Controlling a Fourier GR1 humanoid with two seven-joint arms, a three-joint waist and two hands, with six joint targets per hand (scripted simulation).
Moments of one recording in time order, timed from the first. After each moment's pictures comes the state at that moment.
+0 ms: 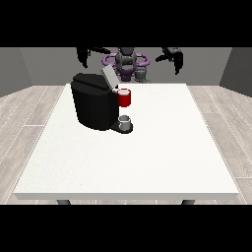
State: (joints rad) left arm -0.46 0.00 0.23 -0.90 -0.24 -0.31 -0.25; right arm -0.41 -0.19 -0.19 -1.18 -0.02 0.00 0.09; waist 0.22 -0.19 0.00
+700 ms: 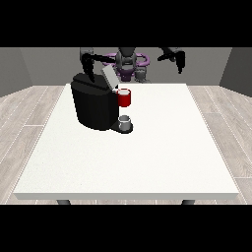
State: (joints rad) left arm -0.34 0.03 0.16 -1.23 -0.14 -0.30 -0.13; right arm -0.56 -0.20 -0.20 -1.05 -0.05 0.02 0.08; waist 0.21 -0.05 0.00
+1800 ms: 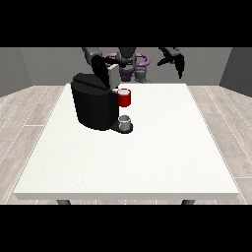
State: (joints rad) left arm -0.24 0.05 0.12 -1.42 -0.14 -0.22 -0.08; right arm -0.77 -0.19 -0.11 -0.97 0.02 0.02 0.10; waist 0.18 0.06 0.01
